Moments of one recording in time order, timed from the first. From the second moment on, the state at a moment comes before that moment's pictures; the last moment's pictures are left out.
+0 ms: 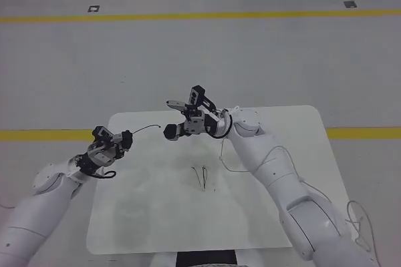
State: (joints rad) left arm 1.42 -0.78 -1.27 -1.41 -1.30 -0.13 -1.13; right arm -0.77 -1.61 1.05 -0.81 0.59 -0.01 1.22
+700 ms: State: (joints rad) left arm 1.44 -0.79 -1.27 -1.41 -1.36 -0.09 -1.14; right arm -0.76 -1.63 0.99 -0.76 0.65 -0.03 1.23
